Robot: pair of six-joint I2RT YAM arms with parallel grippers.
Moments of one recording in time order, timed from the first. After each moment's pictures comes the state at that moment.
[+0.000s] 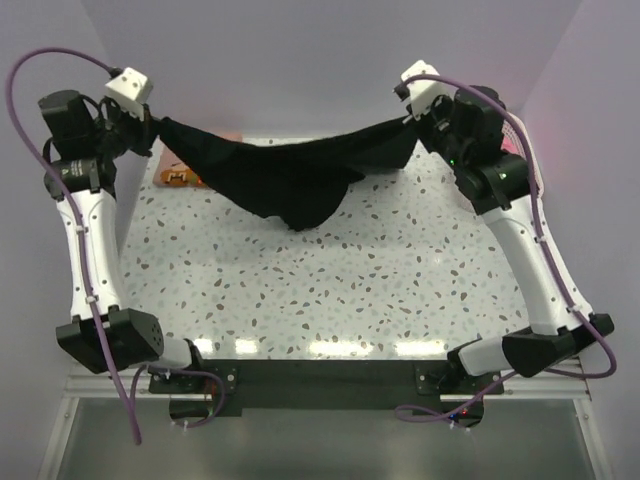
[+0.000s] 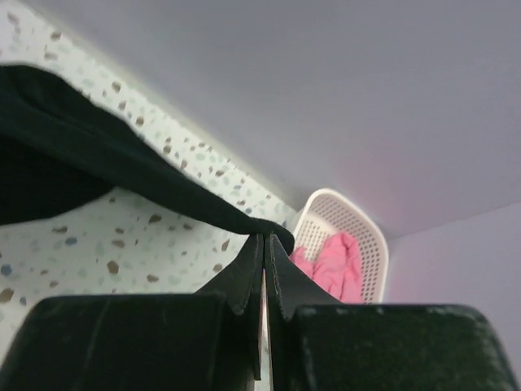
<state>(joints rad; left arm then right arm) 0.29 1.42 1.66 -0.57 0.66 0.42 0.39 1.41 1.77 -0.61 0.14 -0.54</state>
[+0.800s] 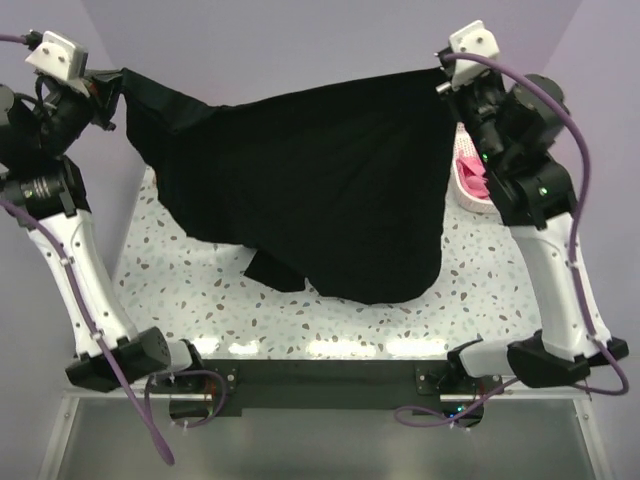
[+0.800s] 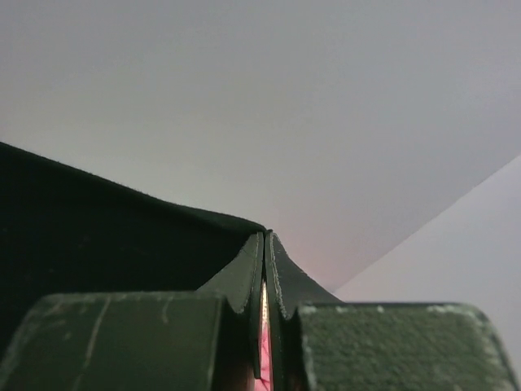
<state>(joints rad) 0.44 1.27 1.83 -0.32 0.83 0.12 0.39 1.31 1.95 -0.49 0.20 -0.55</state>
